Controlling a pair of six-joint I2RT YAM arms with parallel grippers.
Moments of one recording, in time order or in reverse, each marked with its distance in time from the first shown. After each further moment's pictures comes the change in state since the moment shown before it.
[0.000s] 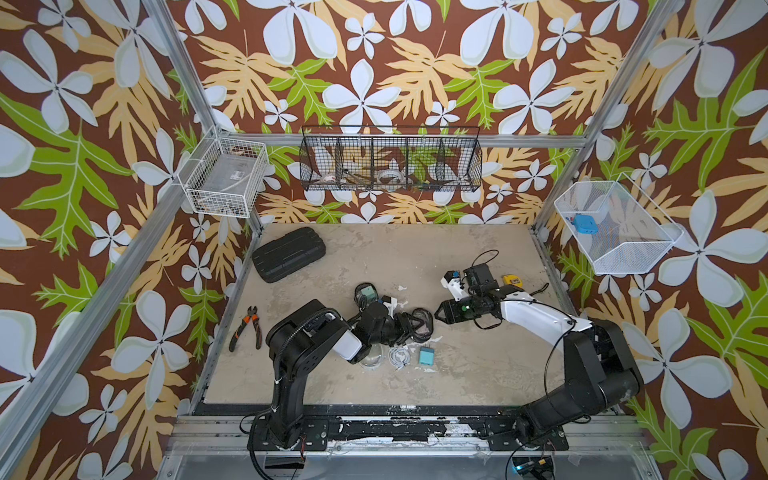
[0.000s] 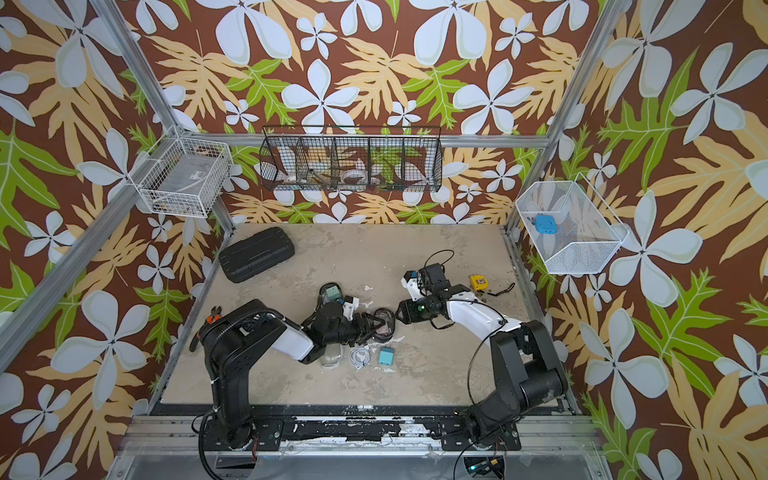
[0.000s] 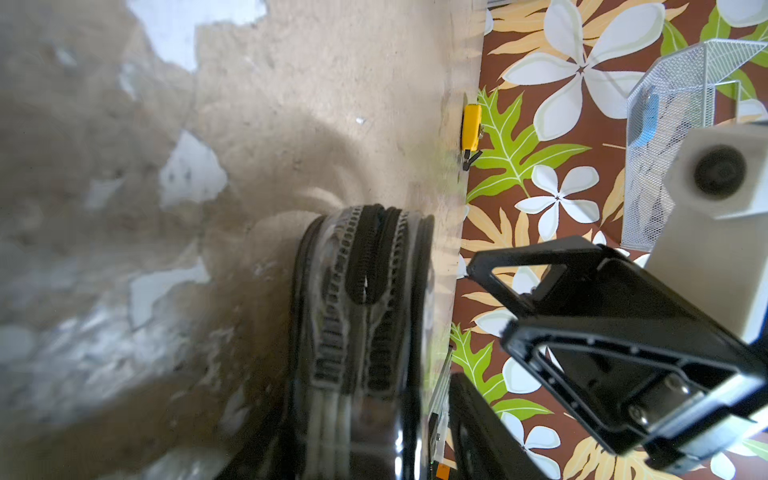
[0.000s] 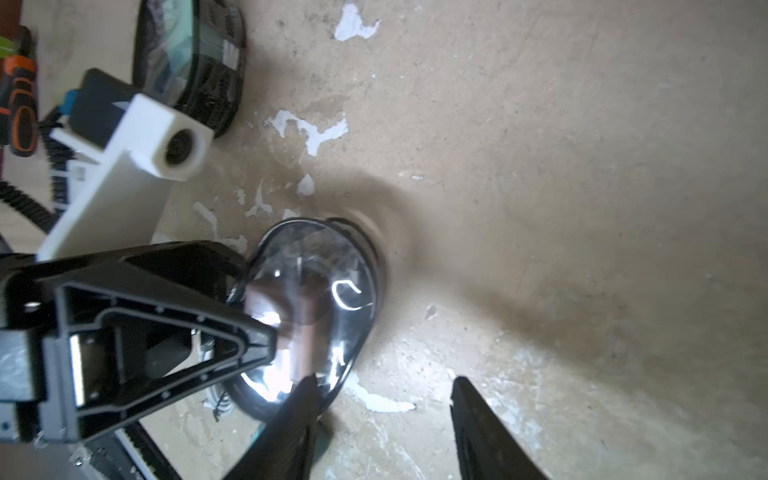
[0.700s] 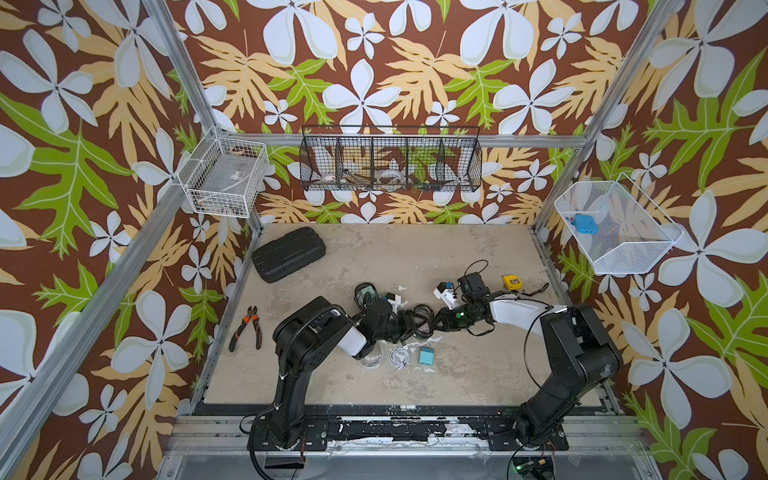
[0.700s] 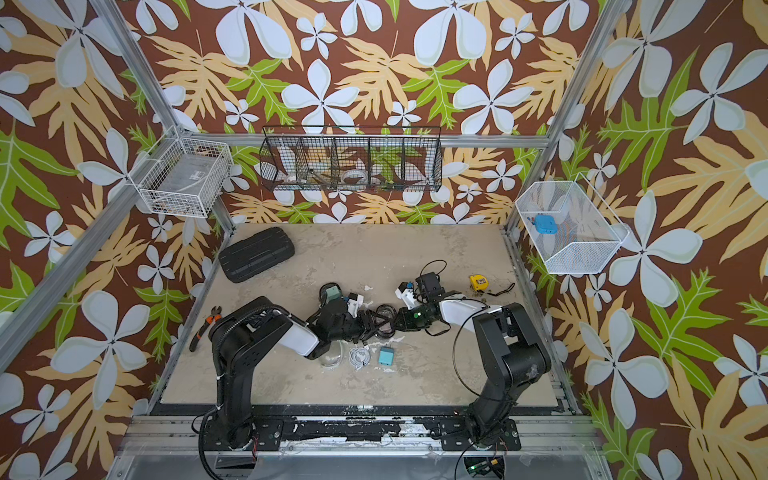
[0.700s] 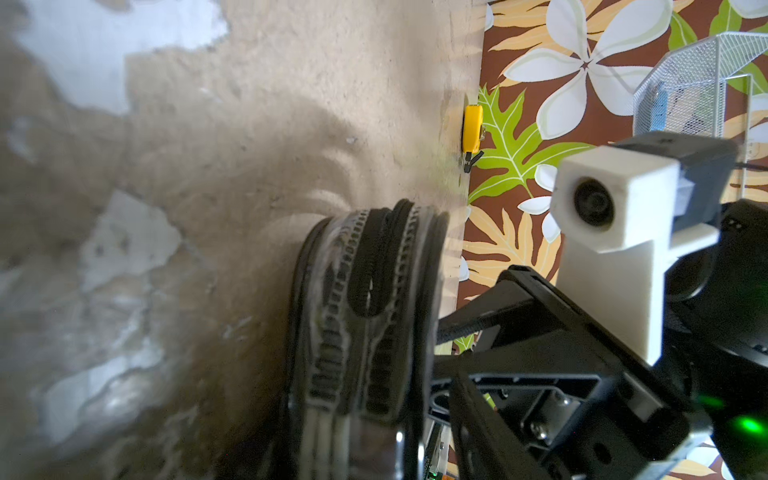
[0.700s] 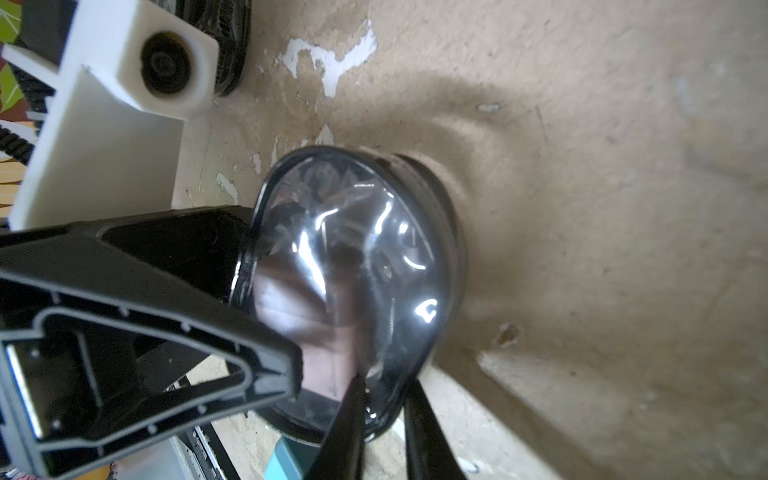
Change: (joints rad) left arm 0.000 0.048 0.064 -0.020 0.010 0.024; right arm -0.002 0.151 -0.056 0.119 -0.180 0.056
